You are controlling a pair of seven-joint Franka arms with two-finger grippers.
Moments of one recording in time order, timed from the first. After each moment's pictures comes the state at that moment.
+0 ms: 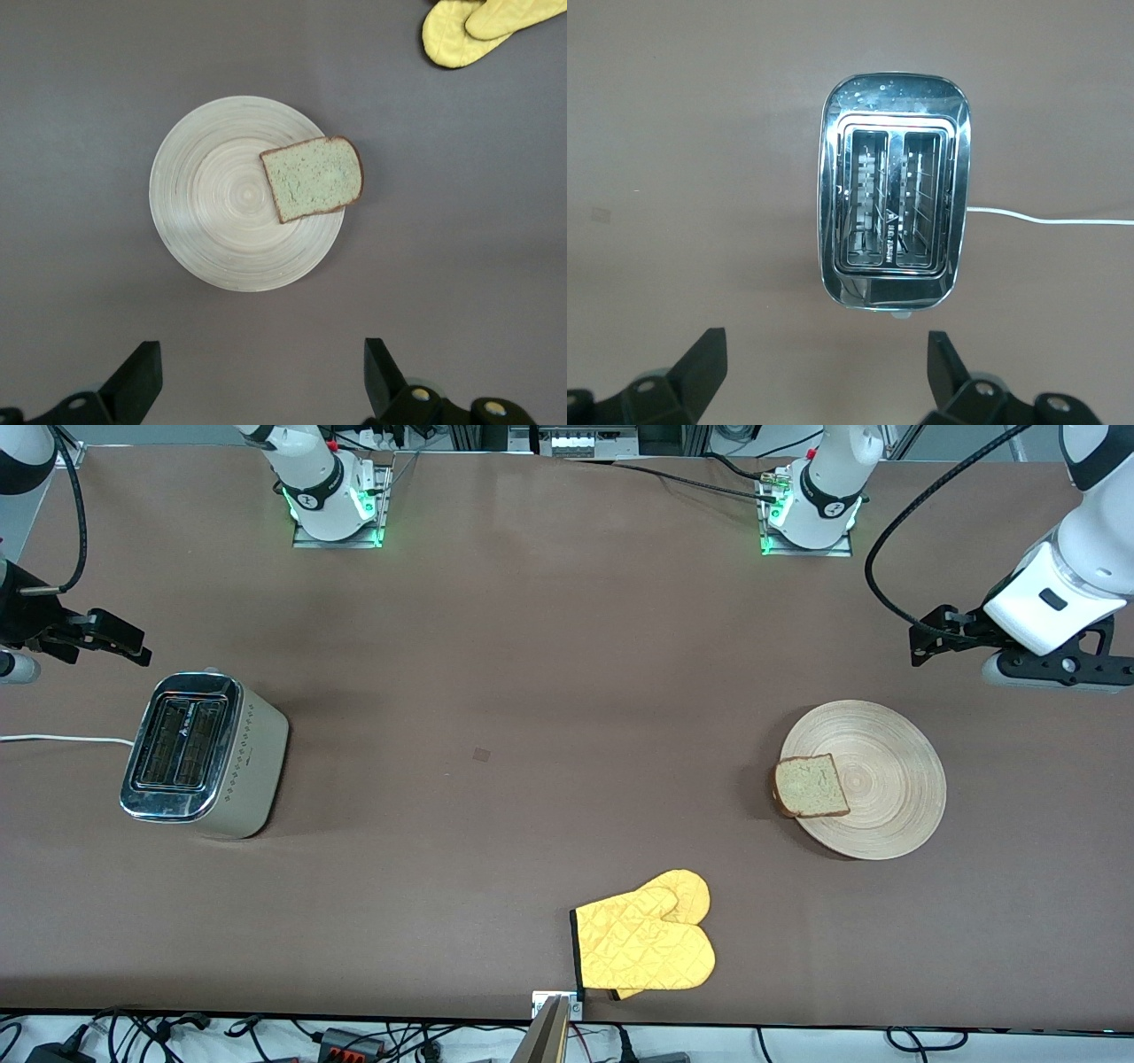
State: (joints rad) left arm -0.05 0.05 -0.05 -1.61 0.03 1.58 -0.03; right arm -0.03 0.00 -0.04 -1.72 0.00 1.69 -0.04
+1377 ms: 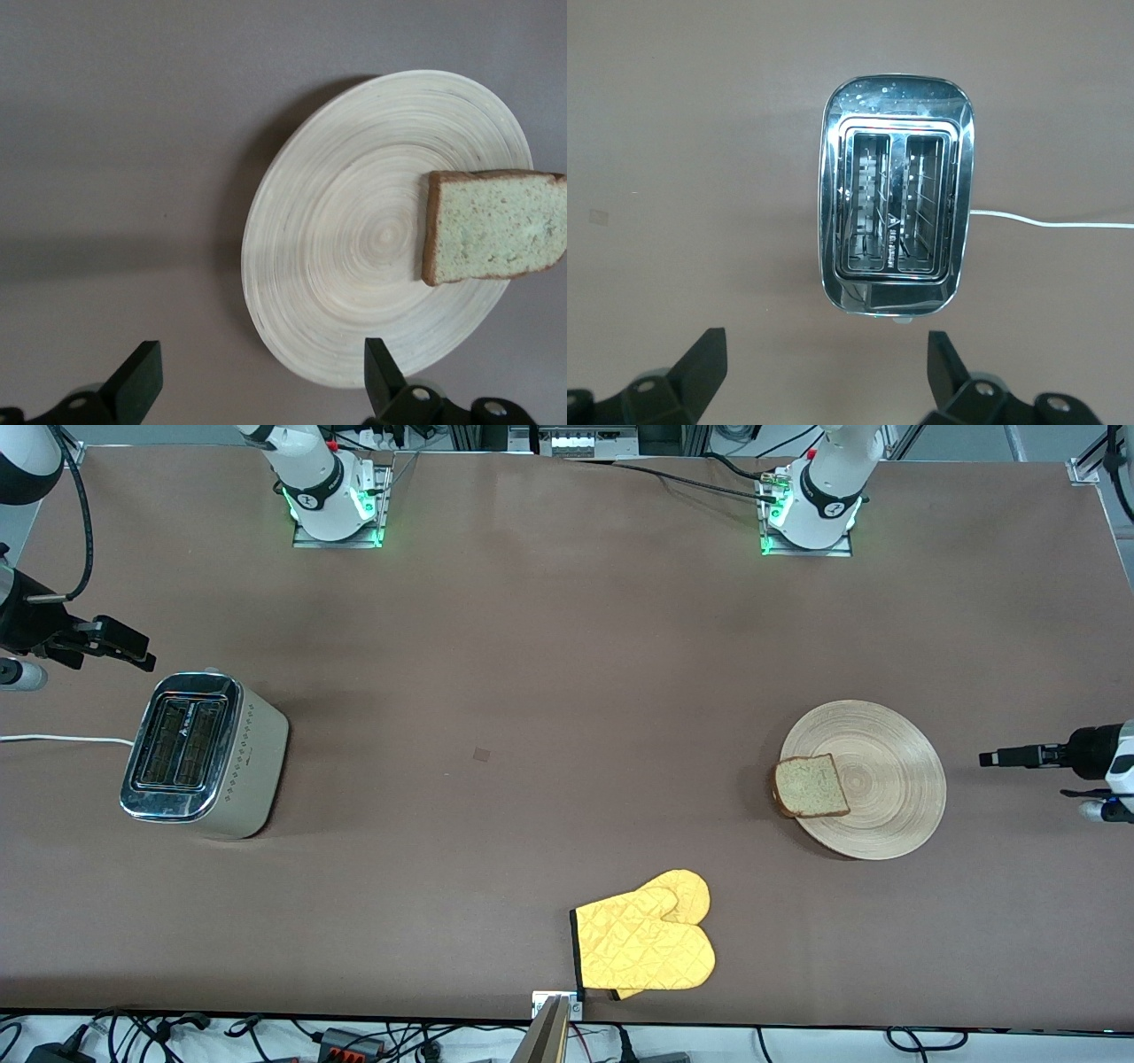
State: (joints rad) left arm 0.43 0.62 -0.03 -1.48 -0.27 1.77 0.42; right arm -0.03 0.01 -0.04 -1.72 0.00 1.70 -0.04
